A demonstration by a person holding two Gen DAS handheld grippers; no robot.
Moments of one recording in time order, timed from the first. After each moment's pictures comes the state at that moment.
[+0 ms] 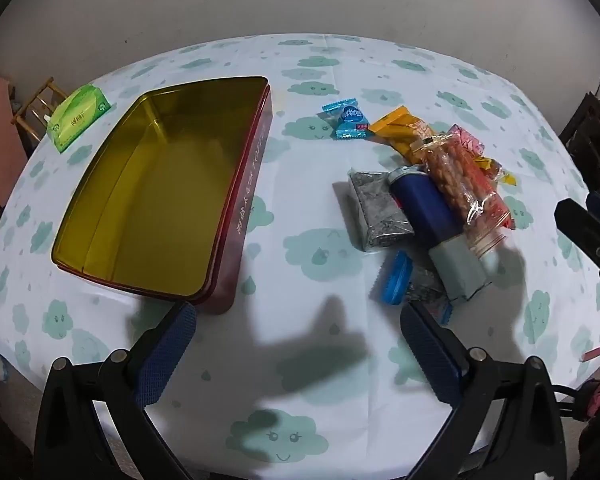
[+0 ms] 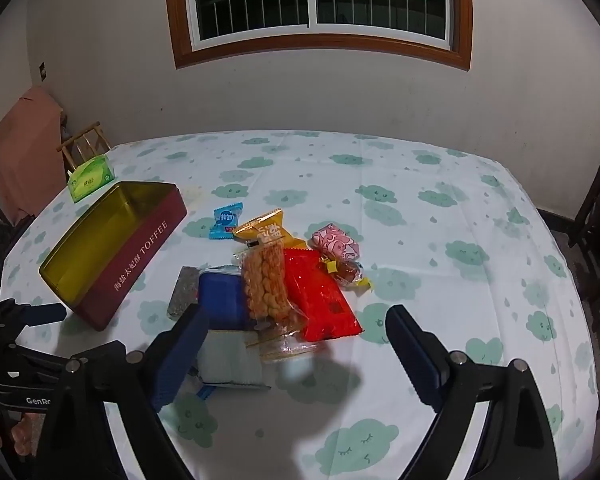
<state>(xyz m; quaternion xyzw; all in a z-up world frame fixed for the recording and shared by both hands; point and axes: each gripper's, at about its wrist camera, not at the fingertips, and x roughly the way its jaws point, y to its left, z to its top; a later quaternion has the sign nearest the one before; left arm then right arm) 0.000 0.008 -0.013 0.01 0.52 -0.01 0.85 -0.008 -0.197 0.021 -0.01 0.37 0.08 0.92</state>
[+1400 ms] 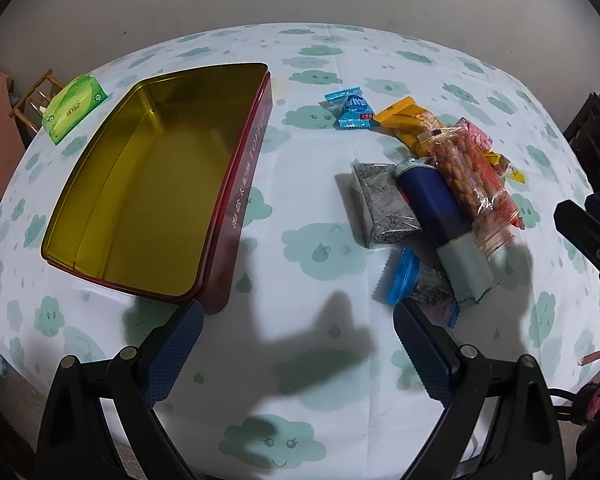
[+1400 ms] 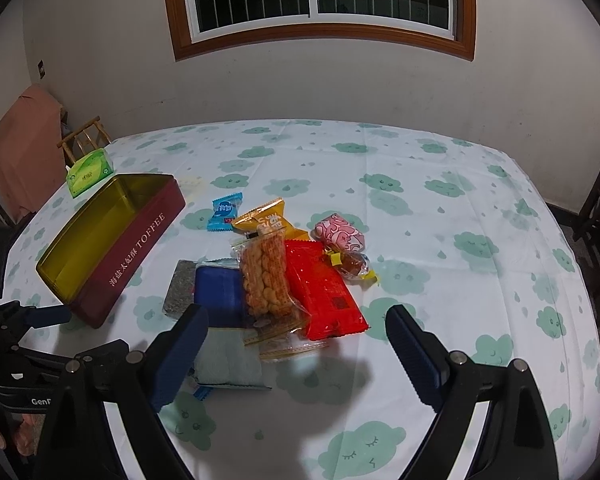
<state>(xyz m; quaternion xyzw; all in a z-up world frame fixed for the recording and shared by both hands) 0.006 0.010 -0.024 0.00 0.54 -0.01 0.84 0.000 -0.196 0.009 -0.01 0.39 0.09 0.92</state>
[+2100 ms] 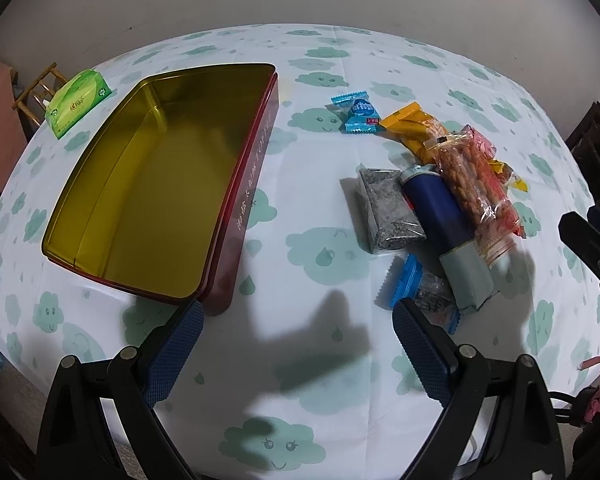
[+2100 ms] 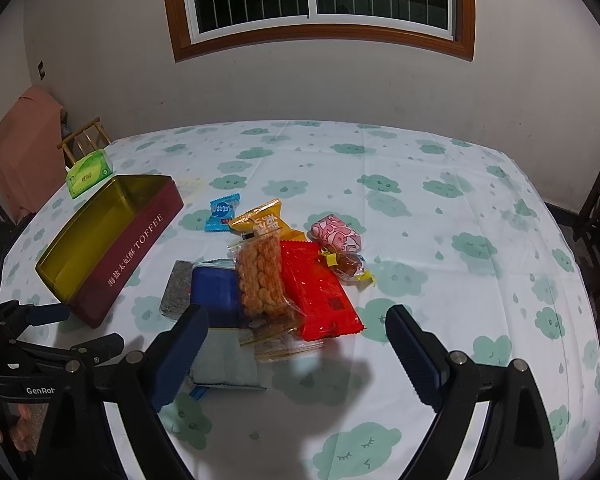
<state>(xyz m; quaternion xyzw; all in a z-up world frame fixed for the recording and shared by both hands) 0.009 0.015 -0.021 -0.01 0.54 0.00 0.84 0.002 -0.200 0.010 0.00 0.39 0.09 0.92</state>
